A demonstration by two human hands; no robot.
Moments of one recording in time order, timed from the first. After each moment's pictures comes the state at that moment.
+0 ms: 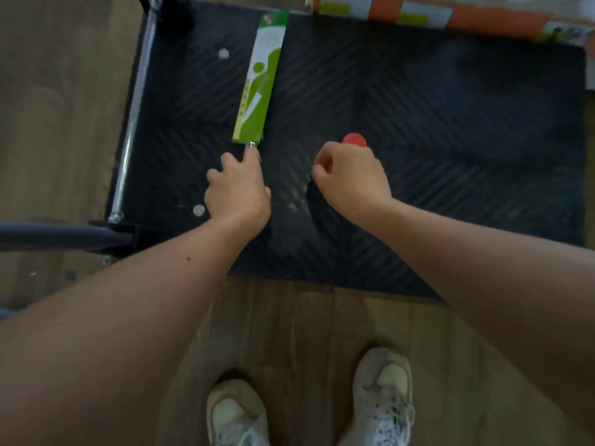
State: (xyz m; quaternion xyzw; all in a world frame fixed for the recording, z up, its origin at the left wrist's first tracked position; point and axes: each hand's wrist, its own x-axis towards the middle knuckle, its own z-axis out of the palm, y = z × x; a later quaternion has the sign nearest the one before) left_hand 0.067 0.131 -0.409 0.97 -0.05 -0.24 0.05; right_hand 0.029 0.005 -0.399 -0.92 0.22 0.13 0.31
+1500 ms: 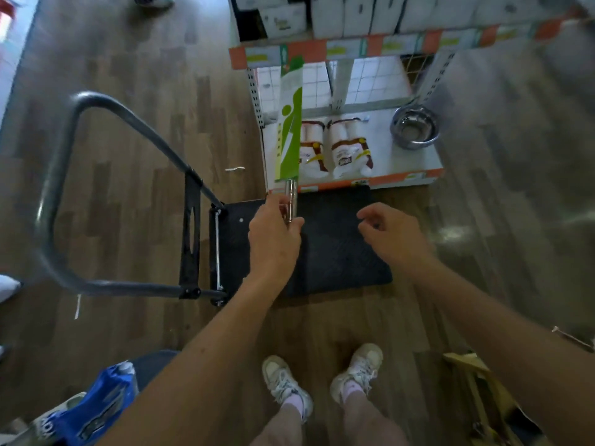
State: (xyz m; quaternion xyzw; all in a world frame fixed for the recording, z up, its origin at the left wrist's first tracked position) left_hand -0.036 0.083 0.137 0.90 -0.14 -0.15 0.39; right_hand -0.132 -0.061 0.130 -0.83 0.36 0.03 0.43
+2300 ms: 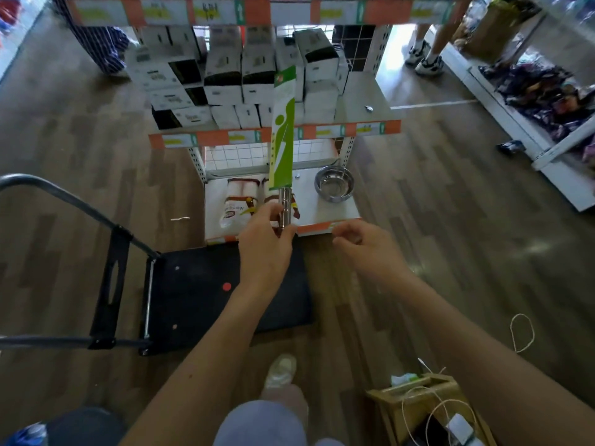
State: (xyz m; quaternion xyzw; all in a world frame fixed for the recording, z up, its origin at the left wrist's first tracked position) left_hand -0.150 -0.104 0.270 0.86 -0.21 -0.08 0.46; right_hand -0.246 -0.226 0.272 -0.80 0.35 -0.04 0.47
